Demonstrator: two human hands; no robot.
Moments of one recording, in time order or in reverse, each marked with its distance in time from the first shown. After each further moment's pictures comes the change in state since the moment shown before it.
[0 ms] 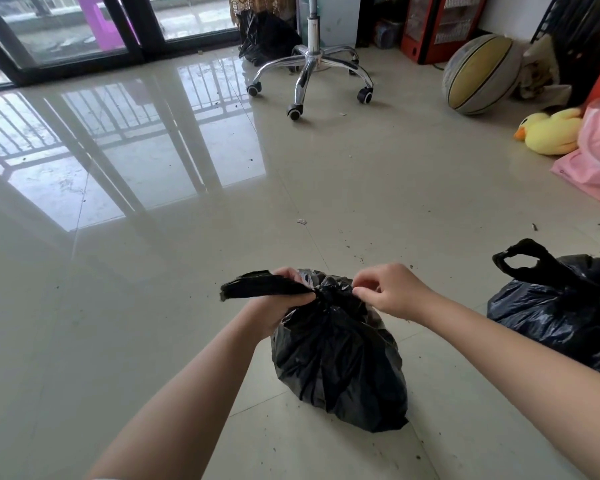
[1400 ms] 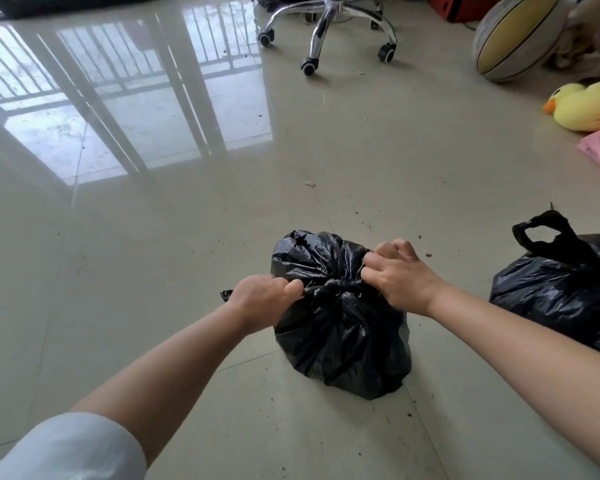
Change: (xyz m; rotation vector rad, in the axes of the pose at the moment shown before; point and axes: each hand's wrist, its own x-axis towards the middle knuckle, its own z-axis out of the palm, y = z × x) left_hand -0.032 -0.040 -0.027 1.828 -0.252 0.282; right_hand -0.012 0.027 0.036 -0.896 0.119 -0.429
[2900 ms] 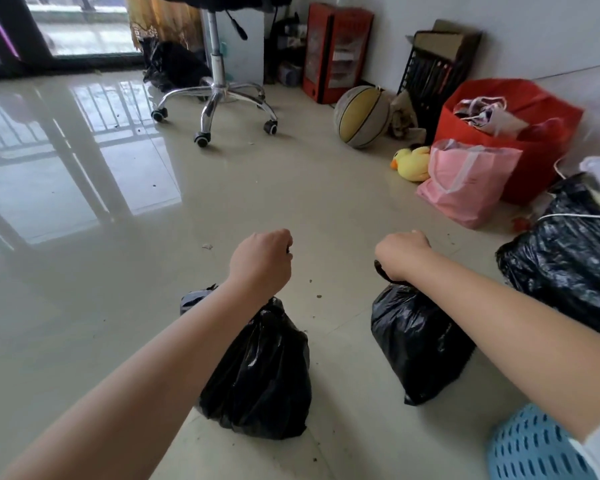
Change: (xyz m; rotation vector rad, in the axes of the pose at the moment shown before) left_hand 0.092 0.111 -0.172 -0.487 0.356 -0.248; right_hand -0.075 0.131 -0.088 -0.016 -0.668 0.768
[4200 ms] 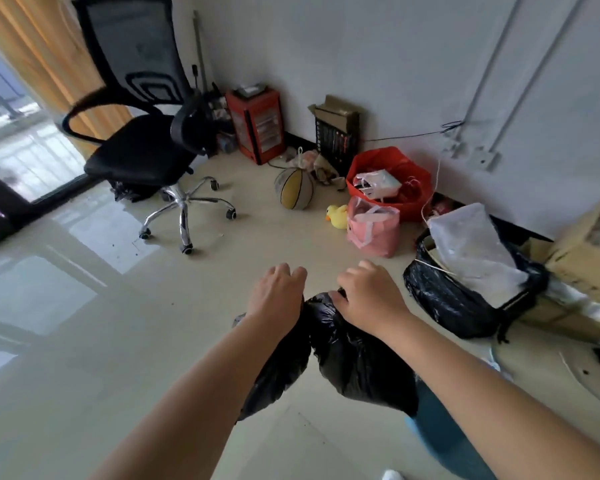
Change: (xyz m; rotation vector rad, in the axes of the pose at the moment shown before) left_hand 0.037 0.281 -0.422 0.316 -0.302 0.379; right_hand -0.258 0.228 -0.345 0.669 0.569 -0.025
